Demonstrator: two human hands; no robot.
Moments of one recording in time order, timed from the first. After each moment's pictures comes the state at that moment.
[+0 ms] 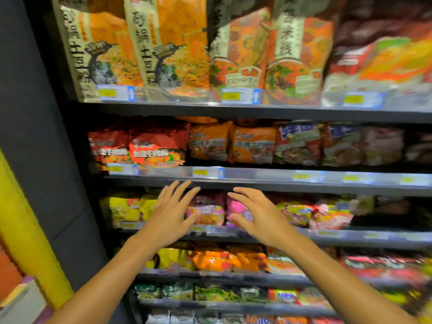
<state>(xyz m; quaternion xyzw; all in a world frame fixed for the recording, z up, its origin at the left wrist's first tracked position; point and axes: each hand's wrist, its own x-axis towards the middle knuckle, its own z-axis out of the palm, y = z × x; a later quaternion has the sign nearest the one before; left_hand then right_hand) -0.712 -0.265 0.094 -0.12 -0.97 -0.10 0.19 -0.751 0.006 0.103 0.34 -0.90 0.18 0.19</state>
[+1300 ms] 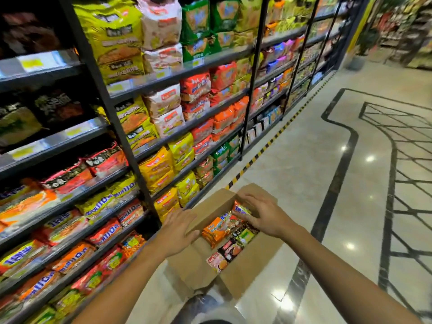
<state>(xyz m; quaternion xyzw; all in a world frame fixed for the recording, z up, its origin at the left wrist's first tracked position) -0.485 0.552 -0.168 -0.50 -0.85 -0.08 -0.16 -0.292 0.795 -0.123 -0.20 -0.96 0.20 0.01</state>
